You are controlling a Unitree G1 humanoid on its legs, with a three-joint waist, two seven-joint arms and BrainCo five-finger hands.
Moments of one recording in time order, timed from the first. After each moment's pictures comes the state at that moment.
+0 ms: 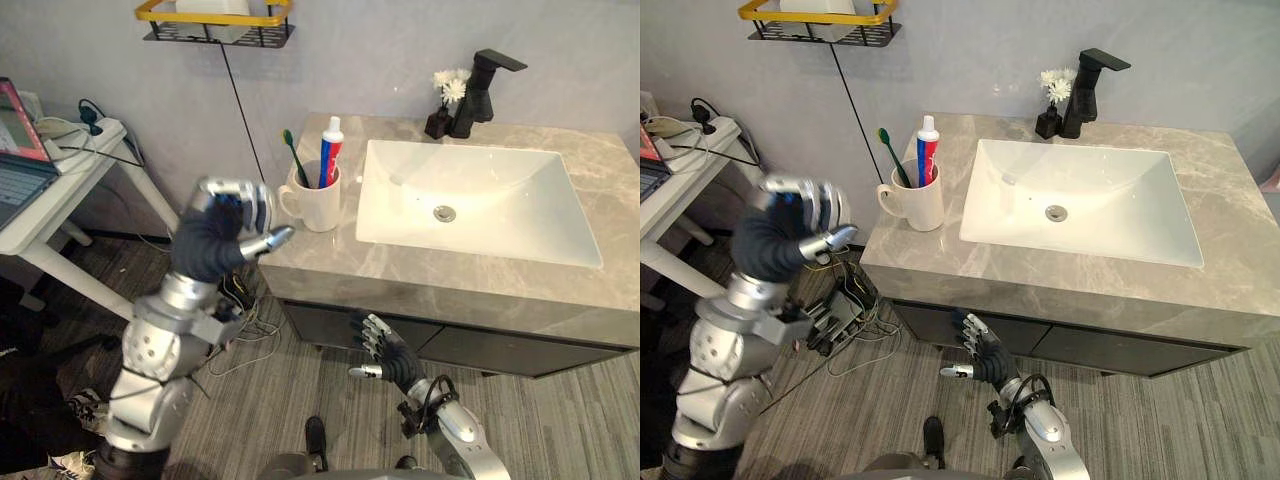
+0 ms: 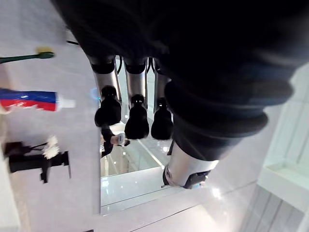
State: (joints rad) left arm 0.09 0.35 -0.16 -0.58 -0.51 -0.09 -0.18; right arm 0.31 -0.09 0.25 -0.08 0.21 -0.04 0.33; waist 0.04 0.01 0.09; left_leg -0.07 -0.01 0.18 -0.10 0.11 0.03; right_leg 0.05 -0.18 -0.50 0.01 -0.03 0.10
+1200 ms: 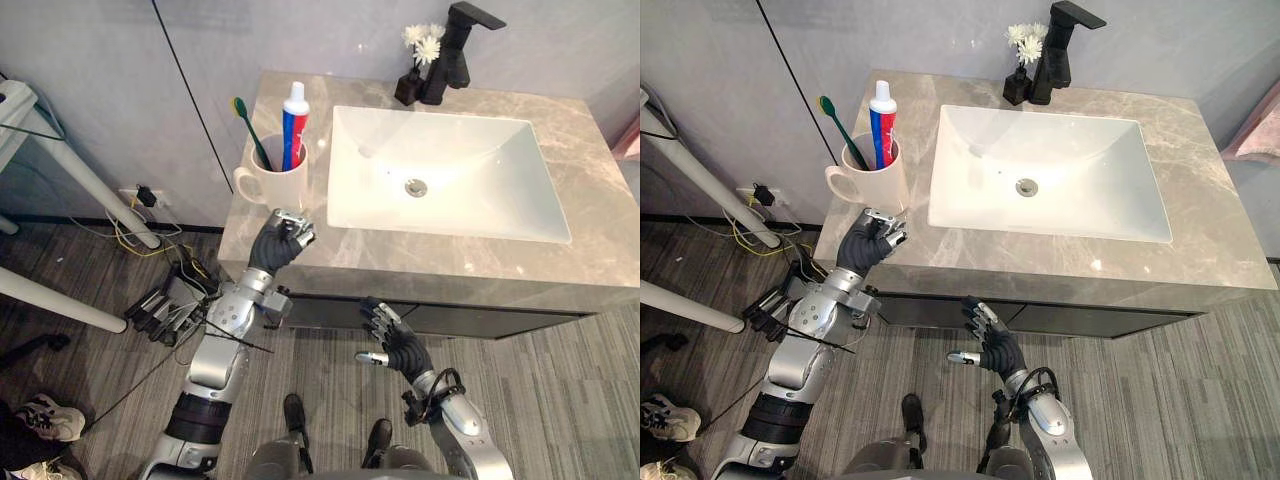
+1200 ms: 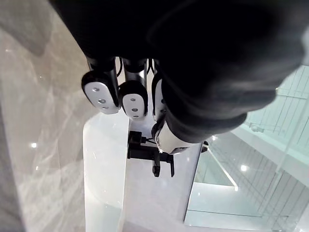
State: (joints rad) left arm -0.22 0.23 -0.11 -0.10 -0.26 -0.05 -0.10; right arm 0.30 -0.06 0.20 -0.11 0.20 -0.04 0.30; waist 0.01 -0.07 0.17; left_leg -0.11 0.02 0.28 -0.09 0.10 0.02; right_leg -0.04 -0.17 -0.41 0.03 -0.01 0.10
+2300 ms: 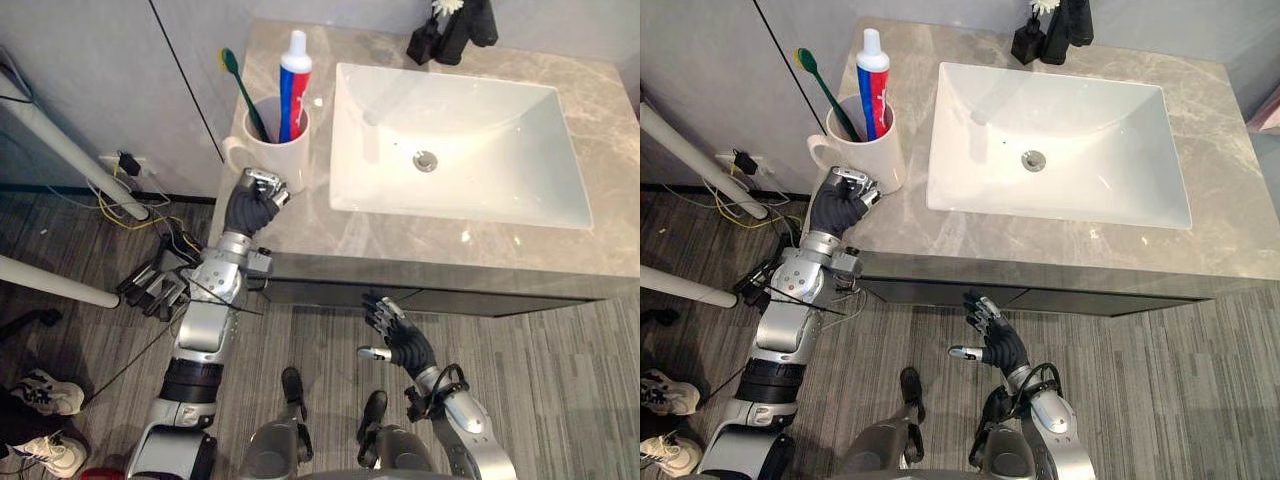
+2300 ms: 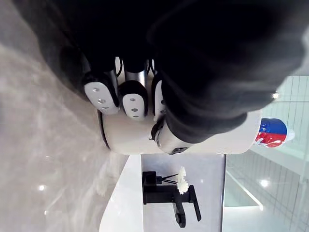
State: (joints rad) left arm -0.41 0.25 -0.03 0.01 -0.14 -0.04 -0.02; right arm 0.30 -0.06 0.20 -0.15 0.20 -0.04 0.30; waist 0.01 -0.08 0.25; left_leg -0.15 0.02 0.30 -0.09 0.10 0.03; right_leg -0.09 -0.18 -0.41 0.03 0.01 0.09
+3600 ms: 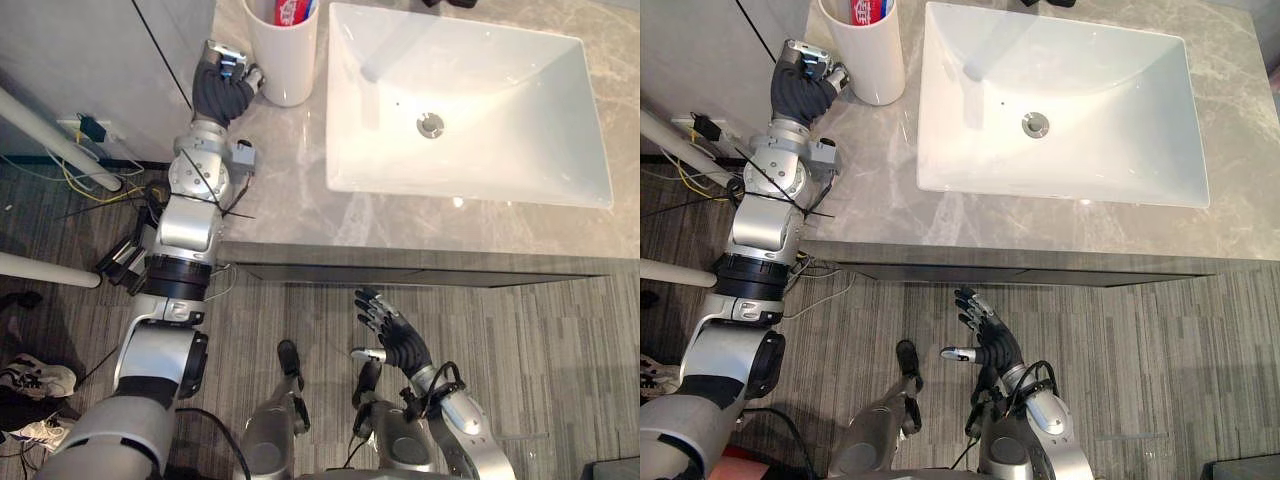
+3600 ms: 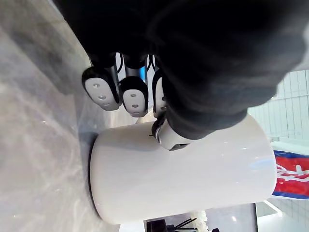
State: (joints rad) left arm -0.90 0.40 -0.06 0.35 -0.11 0.00 0.13; right arm 0.30 -0.09 0.25 -0.18 0.22 -0.06 0.28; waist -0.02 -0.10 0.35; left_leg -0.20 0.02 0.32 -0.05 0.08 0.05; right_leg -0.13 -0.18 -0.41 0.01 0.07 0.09
